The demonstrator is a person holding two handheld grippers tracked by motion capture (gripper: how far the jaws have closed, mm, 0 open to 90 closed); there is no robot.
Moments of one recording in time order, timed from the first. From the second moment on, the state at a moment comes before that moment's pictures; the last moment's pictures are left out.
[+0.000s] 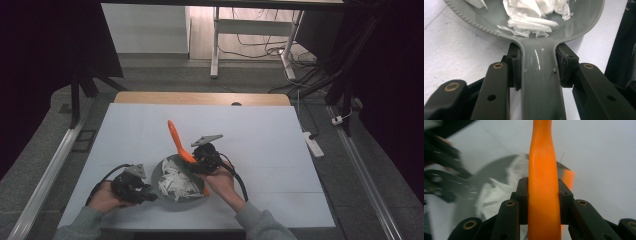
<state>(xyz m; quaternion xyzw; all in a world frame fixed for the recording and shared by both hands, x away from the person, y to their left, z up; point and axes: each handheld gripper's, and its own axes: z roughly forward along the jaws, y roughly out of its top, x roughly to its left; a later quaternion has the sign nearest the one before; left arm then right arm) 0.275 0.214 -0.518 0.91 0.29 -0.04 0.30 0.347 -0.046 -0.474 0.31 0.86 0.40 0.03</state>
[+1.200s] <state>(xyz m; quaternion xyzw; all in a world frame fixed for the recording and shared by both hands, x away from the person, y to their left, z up) 0.269 0.219 -0.522 0.89 0.30 -0.01 0.33 0.363 -0.113 -0.441 0.34 0.82 0.46 0.07</state>
